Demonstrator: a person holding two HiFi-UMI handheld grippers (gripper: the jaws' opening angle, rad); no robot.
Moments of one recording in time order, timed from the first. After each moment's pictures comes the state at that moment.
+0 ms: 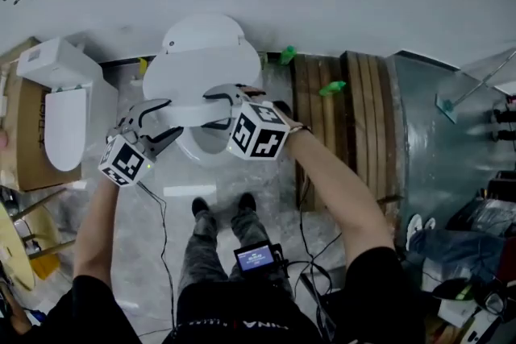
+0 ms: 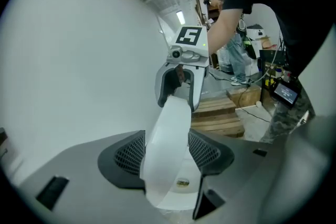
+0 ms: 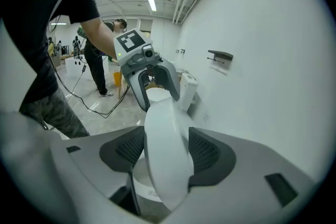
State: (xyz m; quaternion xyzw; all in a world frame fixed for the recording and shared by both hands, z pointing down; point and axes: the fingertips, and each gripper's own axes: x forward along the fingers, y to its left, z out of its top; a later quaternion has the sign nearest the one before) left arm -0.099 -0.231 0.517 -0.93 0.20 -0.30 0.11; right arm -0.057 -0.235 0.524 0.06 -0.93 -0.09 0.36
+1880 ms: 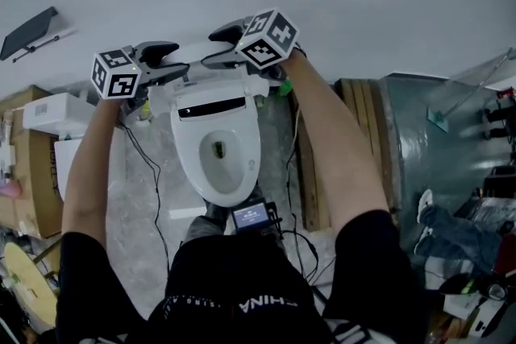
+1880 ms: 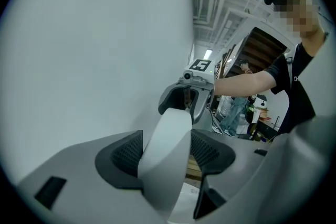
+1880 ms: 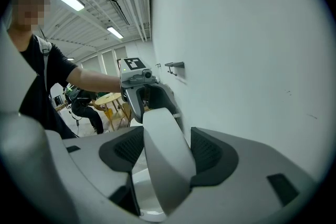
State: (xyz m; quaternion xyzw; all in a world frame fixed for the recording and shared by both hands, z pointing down) left arm -0.117 -0.532 0.374 -0.97 0.13 -0.18 -0.14; right arm -0.083 -0.537 0.376 0.08 -0.95 0.11 0.29
